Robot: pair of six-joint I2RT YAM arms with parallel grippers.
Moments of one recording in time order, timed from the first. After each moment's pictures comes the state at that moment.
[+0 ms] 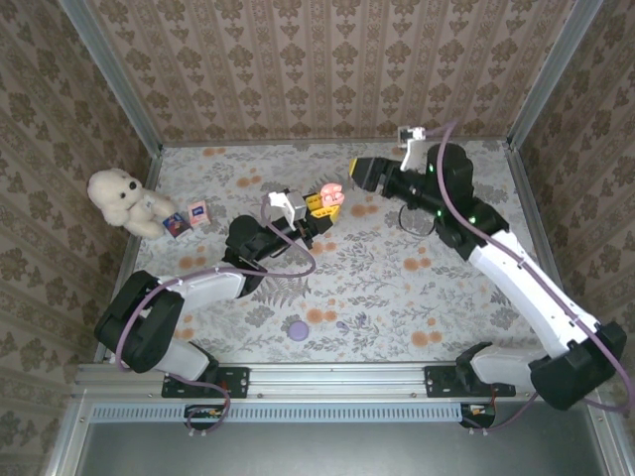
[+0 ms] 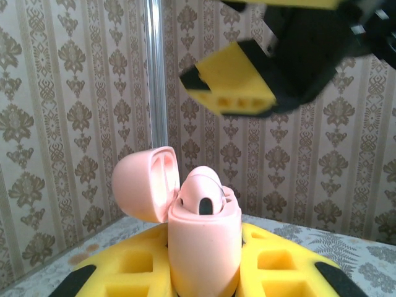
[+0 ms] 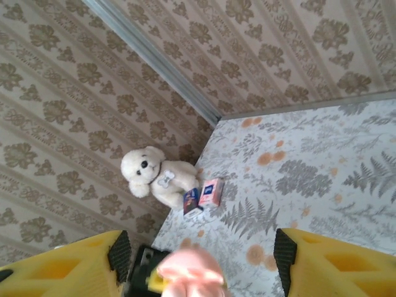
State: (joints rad) left arm -0.67 1.46 0.63 1.12 0.52 -0.12; right arm 0.44 1.27 1.31 -0.25 -0.30 0.63
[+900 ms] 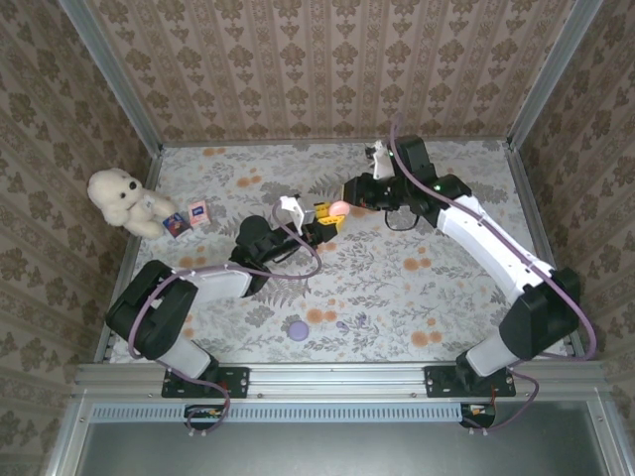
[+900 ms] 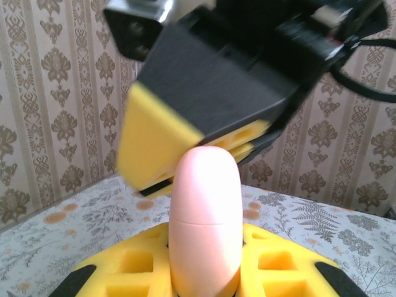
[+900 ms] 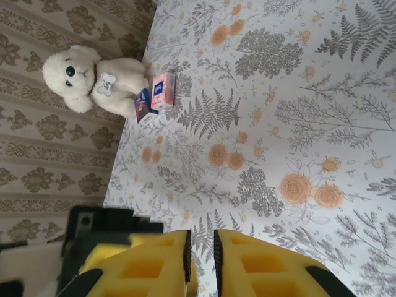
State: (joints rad) left arm -0.67 1.55 0.63 1.10 0.56 -0.14; right arm 0.44 1.50 1.40 -0.55 -0.44 0.59
